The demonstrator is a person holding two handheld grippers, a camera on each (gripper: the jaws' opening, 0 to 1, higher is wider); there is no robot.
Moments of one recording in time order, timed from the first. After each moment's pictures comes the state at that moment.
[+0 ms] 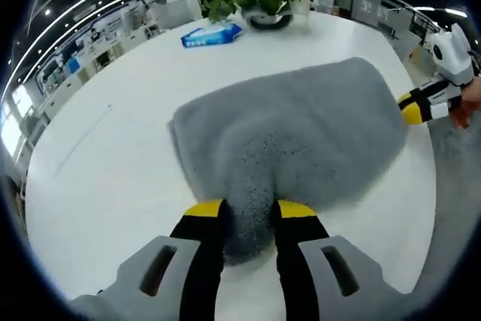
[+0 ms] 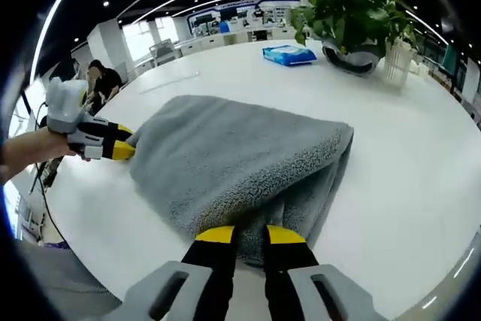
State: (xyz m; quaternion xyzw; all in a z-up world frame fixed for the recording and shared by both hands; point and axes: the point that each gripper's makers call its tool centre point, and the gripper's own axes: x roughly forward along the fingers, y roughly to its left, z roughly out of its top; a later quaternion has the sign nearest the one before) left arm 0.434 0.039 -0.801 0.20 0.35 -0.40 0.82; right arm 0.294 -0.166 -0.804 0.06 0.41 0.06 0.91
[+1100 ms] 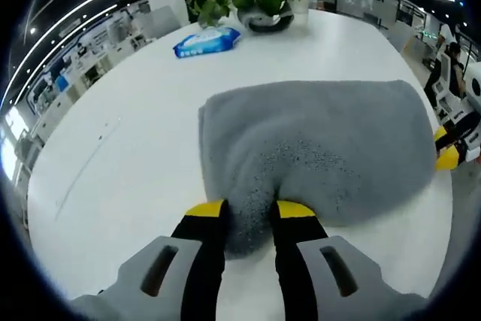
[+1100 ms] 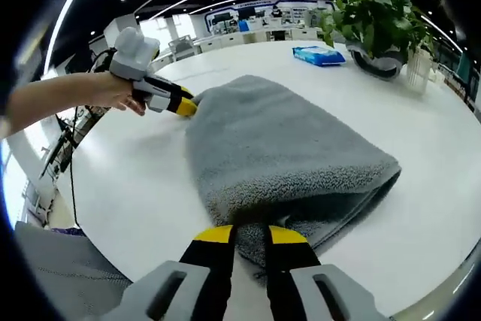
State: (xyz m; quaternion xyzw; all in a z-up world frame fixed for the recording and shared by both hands) left arm 0.497 0.014 -0.801 0.23 0.33 -0.43 0.81; right arm 0.274 -0.106 -0.803 0.05 0.41 0.11 0.90
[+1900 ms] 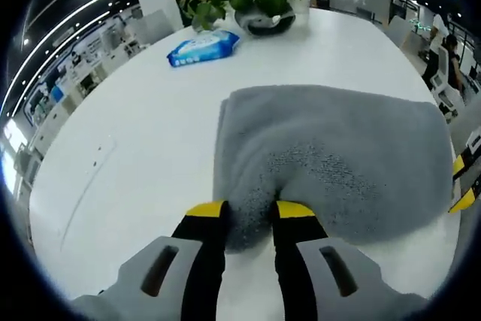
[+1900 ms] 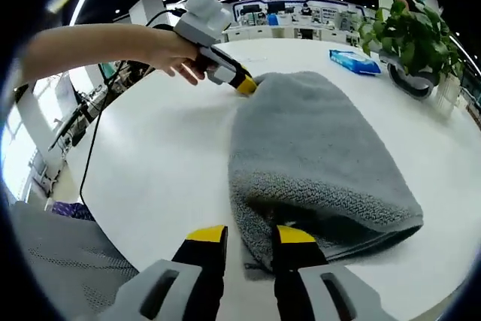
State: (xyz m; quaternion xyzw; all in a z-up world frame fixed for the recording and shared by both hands) left arm 0.531 -0.015 -0.799 0.25 0.32 -0.44 0.80; right arm 0.273 -0.063 -0.803 0.01 0.42 0.17 0.89
